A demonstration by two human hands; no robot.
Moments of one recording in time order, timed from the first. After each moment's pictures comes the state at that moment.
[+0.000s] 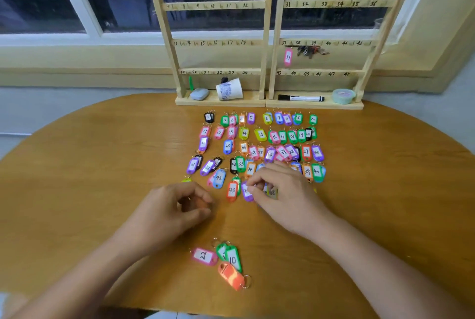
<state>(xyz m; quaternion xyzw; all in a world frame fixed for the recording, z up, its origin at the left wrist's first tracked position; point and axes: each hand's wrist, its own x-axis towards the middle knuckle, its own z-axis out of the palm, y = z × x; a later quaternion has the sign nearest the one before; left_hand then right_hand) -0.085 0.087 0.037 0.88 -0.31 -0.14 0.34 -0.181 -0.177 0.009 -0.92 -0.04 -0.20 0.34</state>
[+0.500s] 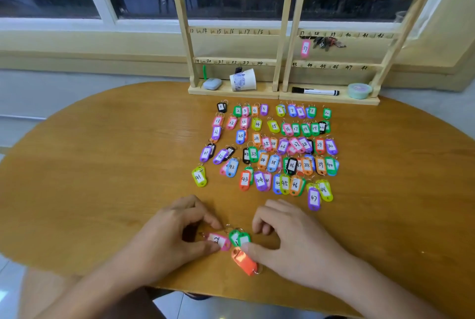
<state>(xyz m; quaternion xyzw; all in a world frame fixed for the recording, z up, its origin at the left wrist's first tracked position) -0.122 0.129 0.021 0.85 -0.39 -0.16 0.32 -0.242 -0.130 0.010 -0.95 -0.04 -0.03 0.31</state>
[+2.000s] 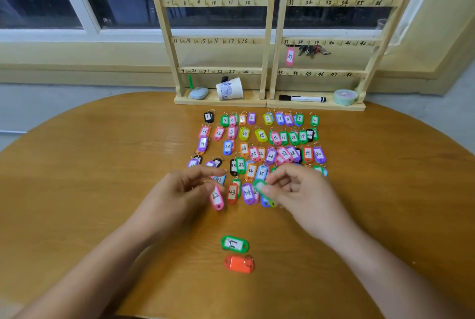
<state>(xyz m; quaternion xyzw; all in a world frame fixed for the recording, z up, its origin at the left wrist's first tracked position) -0.065 0.066 0.025 0.78 -0.26 -0.22 0.52 -0.196 -0.181 0.027 -0.80 0.13 -0.12 0.58</state>
